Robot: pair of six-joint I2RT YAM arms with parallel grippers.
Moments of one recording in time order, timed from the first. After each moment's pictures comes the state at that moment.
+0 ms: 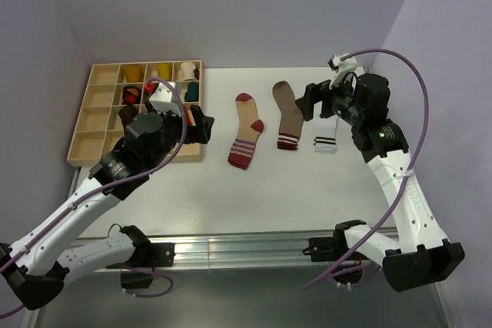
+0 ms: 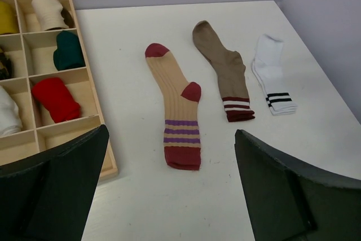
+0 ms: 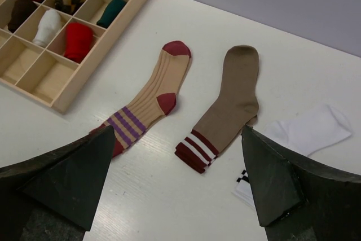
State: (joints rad) left arm -0.74 0.95 1.07 -0.32 -0.32 -0.33; right arm 0.17 1.06 1.21 -0.43 -0.31 -0.03
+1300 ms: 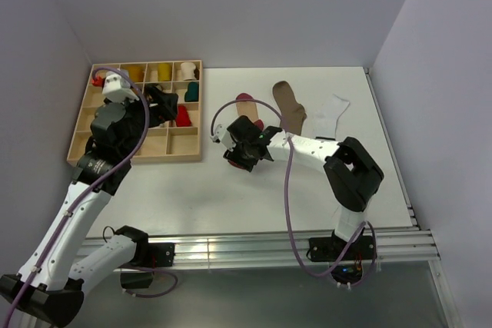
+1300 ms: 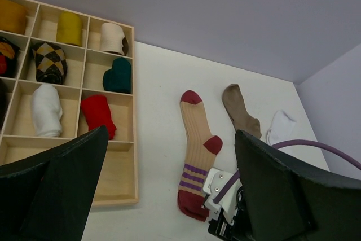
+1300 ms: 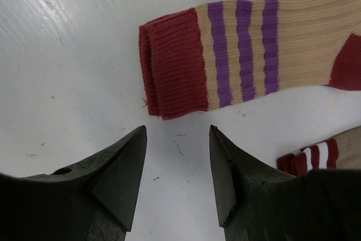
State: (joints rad) left arm -0.38 0.89 1.03 -0.25 -0.21 -0.48; right arm 0.82 1.77 1.22 -0.48 0.04 -0.33
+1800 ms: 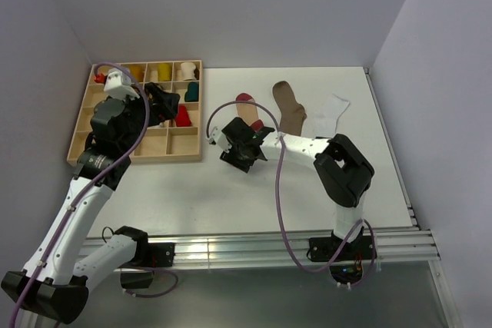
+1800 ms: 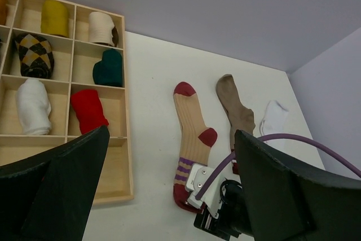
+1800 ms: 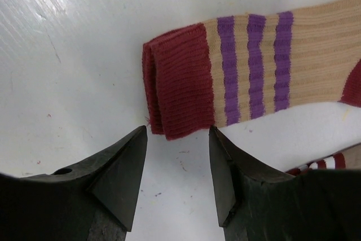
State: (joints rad) left arm -0.31 0.91 1.03 -0.24 -0.09 -0.49; right arm 0.84 1.85 1.25 -0.48 0.06 -0.33
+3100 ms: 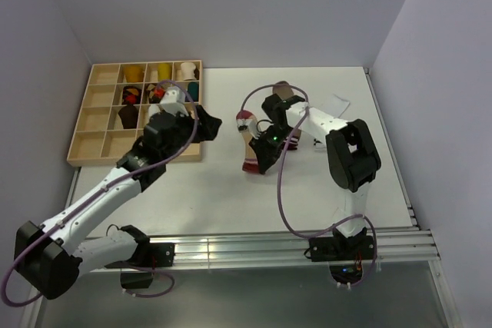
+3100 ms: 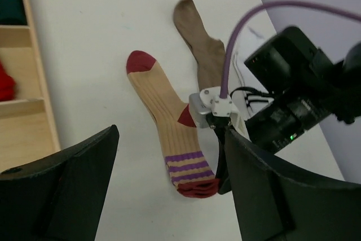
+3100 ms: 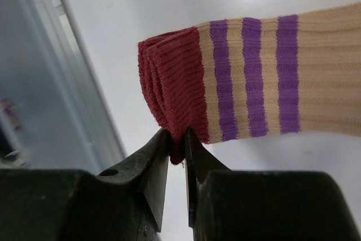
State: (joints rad) left arm -0.58 1.07 0.86 -0.01 -0.11 -0.54; right arm 0.48 1.92 1.42 -1.02 -0.68 -0.59
